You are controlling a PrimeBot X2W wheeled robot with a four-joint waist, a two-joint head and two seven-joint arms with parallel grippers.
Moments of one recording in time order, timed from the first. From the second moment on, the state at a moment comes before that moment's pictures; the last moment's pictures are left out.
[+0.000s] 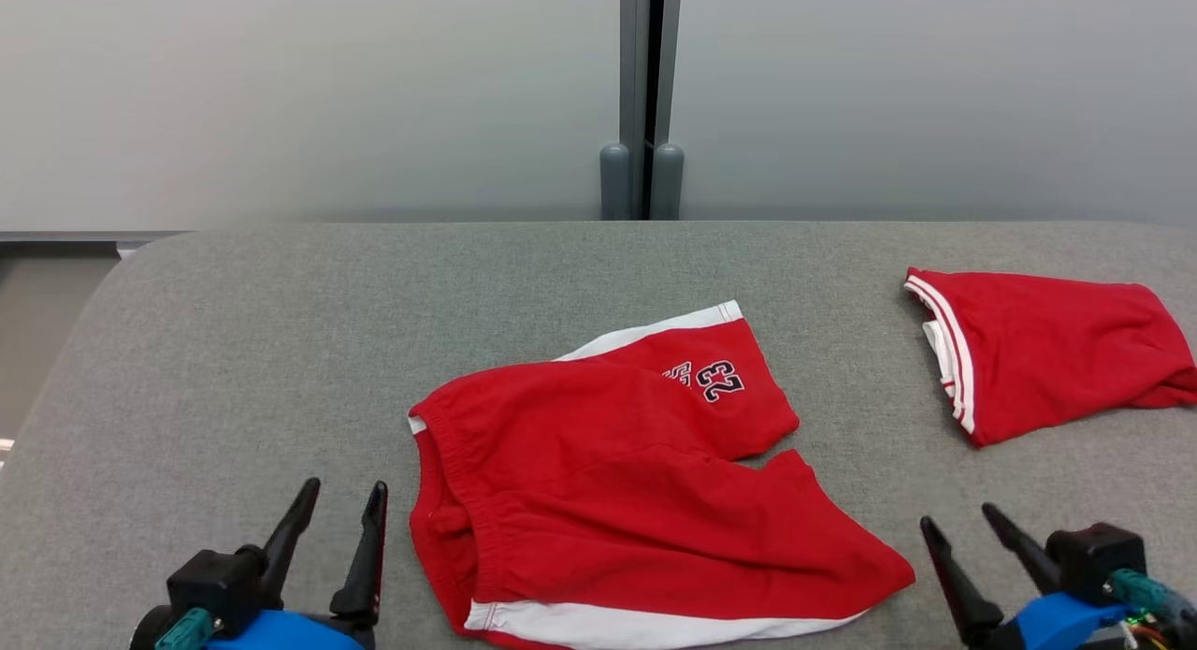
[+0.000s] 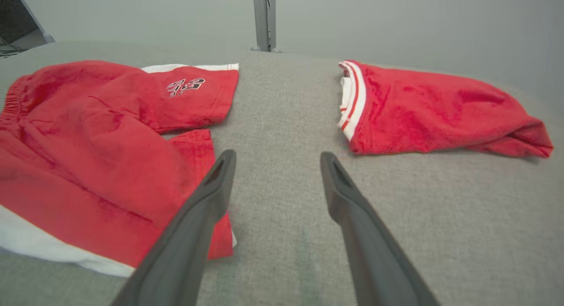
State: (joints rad) left arm 0.01 0.25 -0.21 0.23 -0.40 -0.13 -0.19; right arm -0.01 -0.30 0.12 0.29 0.30 0.13 -0.07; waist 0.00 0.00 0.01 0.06
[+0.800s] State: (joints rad) left arm -0.07 0.46 -0.67 0.20 -0.83 -0.13 0.25; right arm -0.15 -0.37 0.46 0.48 0.49 0.13 0.04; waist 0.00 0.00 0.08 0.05
